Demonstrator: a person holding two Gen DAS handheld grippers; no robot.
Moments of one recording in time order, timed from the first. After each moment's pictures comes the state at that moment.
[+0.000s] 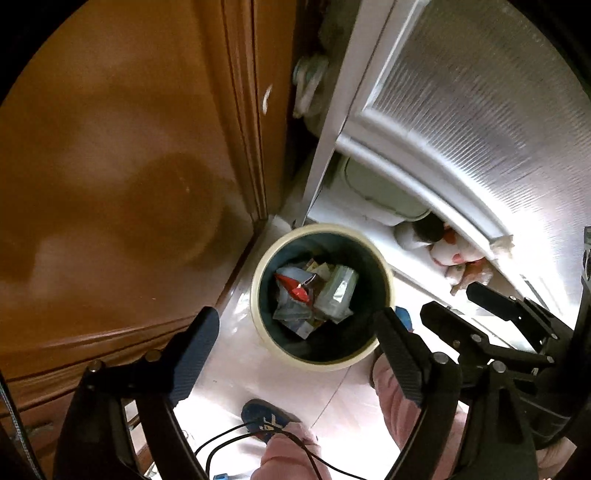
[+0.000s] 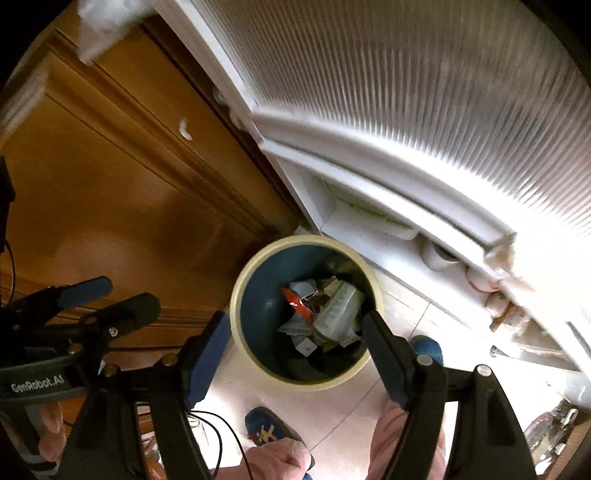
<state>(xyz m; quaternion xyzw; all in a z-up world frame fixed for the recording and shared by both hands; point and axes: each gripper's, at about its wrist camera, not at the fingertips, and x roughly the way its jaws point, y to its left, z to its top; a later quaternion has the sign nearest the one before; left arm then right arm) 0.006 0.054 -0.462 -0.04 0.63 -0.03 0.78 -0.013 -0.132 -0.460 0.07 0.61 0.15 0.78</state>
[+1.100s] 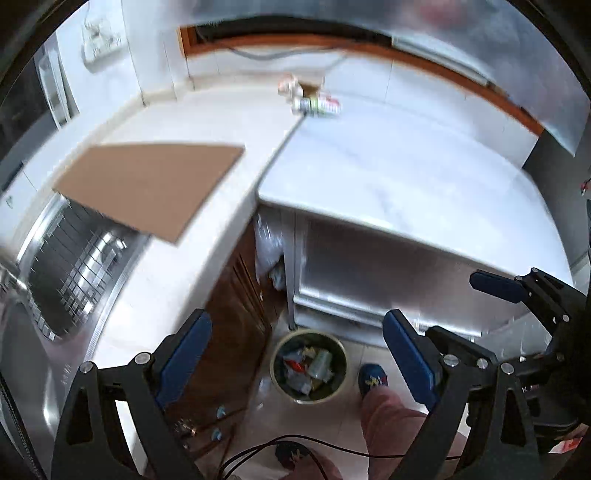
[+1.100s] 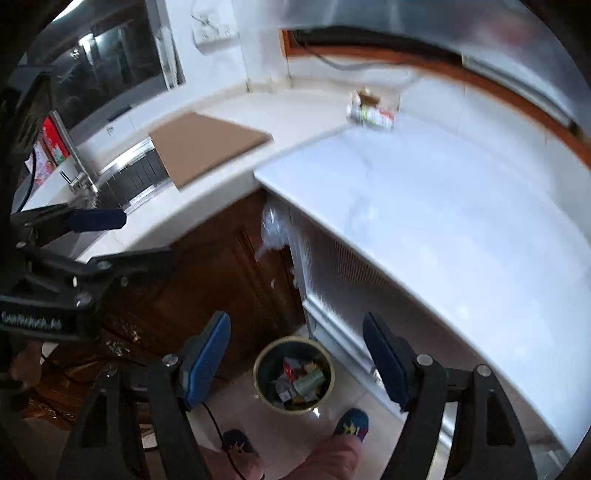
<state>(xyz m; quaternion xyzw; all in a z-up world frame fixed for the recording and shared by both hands) -0.031 0.025 -0.097 0.04 0.47 -0.07 0.88 -0.052 -0.147 -0.114 -0.05 0.44 0.21 0.87</state>
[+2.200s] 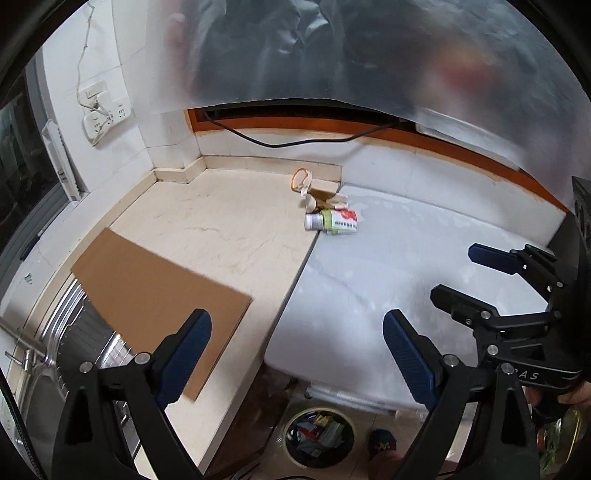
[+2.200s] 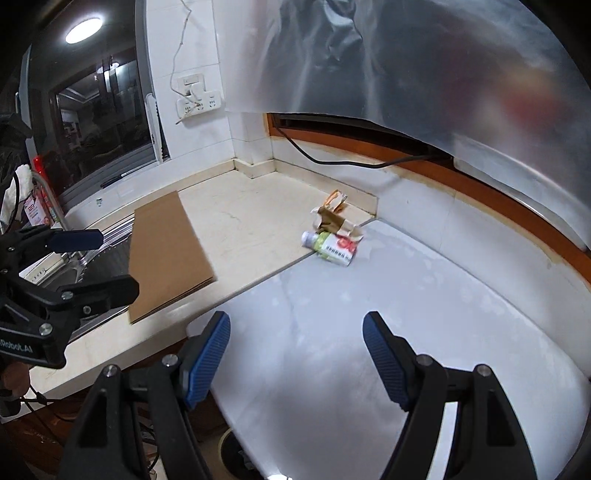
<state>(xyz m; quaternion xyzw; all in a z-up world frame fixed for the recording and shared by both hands) 0.103 -0.015 -0.010 0.05 0.40 -0.03 0.91 0.114 -0.204 -0.036 -0.05 0.35 0.24 0.90</state>
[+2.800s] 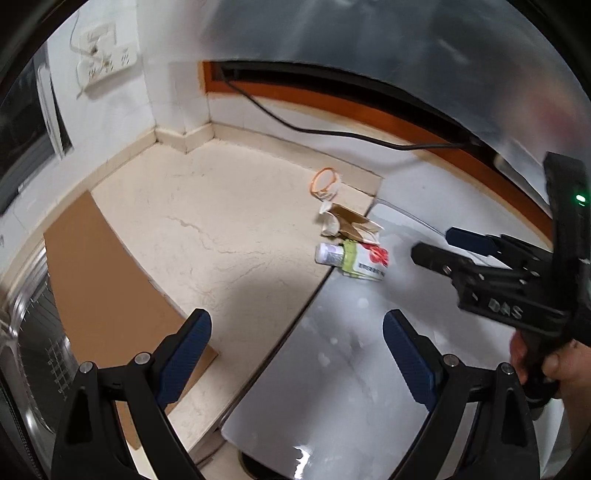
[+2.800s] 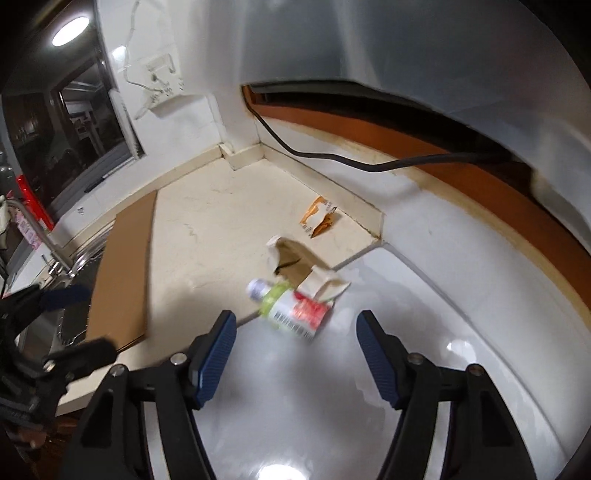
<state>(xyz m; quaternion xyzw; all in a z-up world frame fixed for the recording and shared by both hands) 0.233 -0.010 -0.059 -0.06 0.45 0.03 0.89 0.308 -0.199 -0.071 -0.04 0.41 0.30 0.86</state>
